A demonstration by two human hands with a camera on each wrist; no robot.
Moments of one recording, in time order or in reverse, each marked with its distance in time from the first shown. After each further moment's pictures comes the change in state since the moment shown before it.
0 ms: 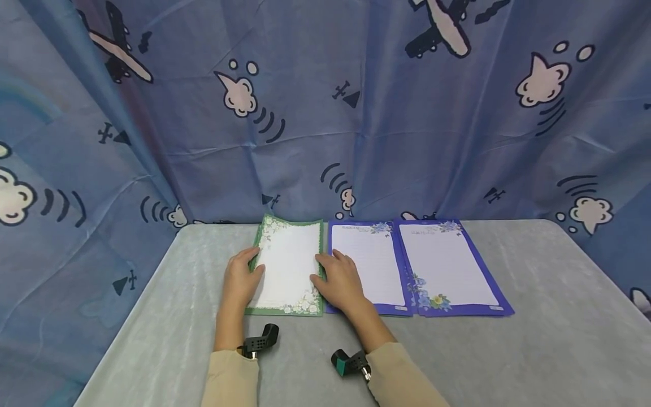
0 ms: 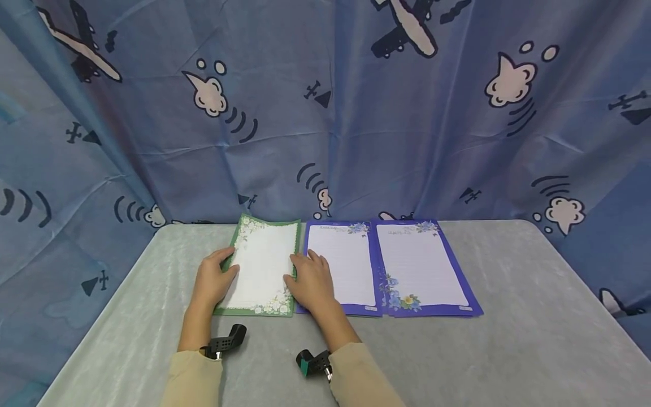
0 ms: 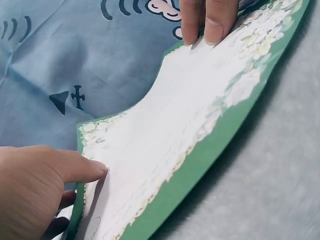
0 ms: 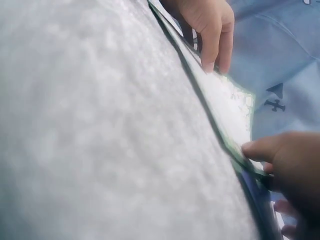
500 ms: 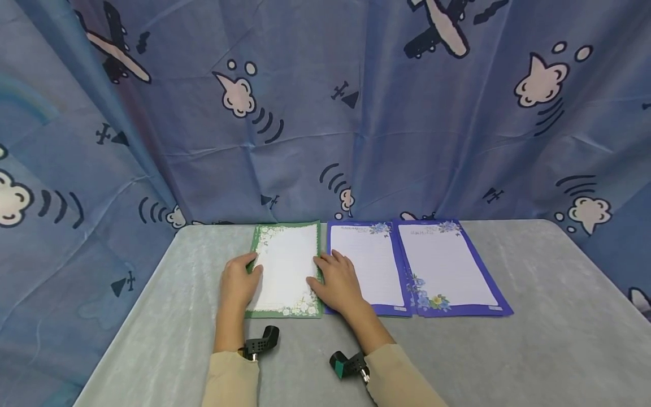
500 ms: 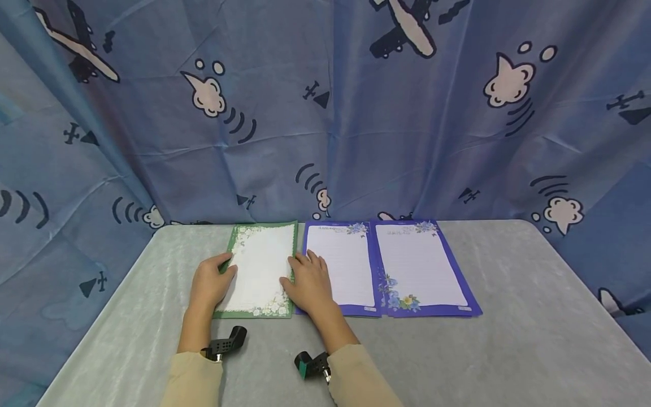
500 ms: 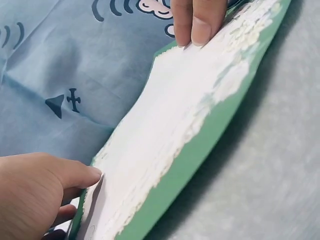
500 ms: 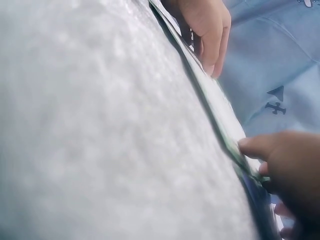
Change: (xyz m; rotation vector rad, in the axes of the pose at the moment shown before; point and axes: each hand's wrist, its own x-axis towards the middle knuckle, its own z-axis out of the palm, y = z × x) left_hand -0.003 -0.001 0.000 0.032 0.012 -0.081; right_hand -0.001 -0.001 0.004 -0.050 -0.013 -0.006
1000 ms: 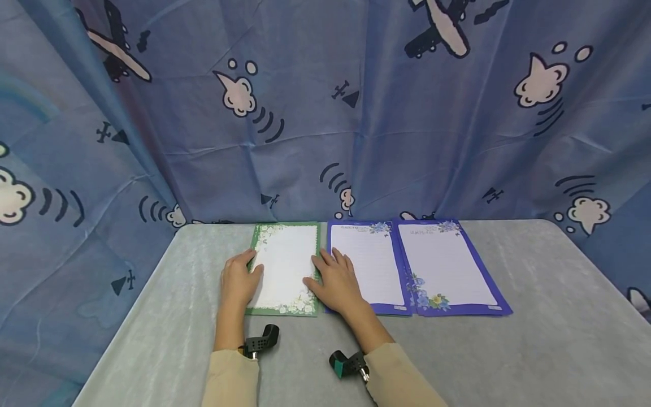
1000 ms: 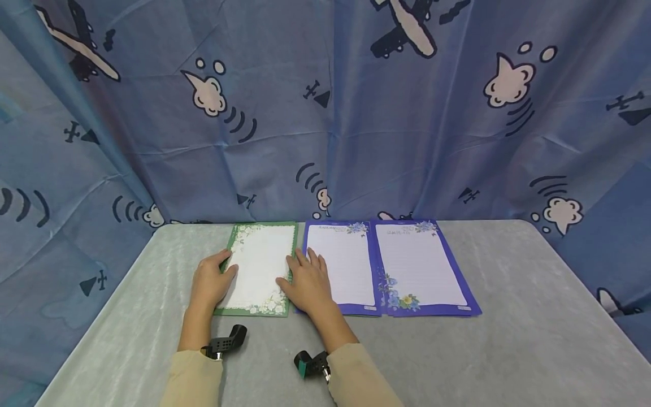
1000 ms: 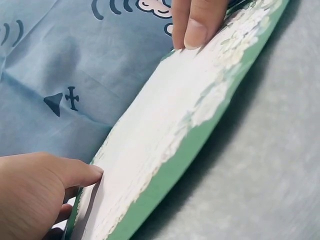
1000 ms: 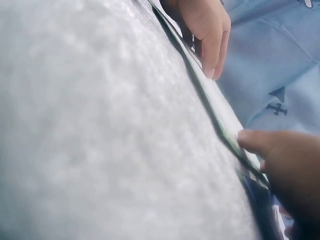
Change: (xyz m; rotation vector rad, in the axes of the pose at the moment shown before) left_hand 0.000 0.001 0.002 0.066 0.011 0.015; right_hand 0.000 0.000 0.002 -0.022 -0.058 0.010
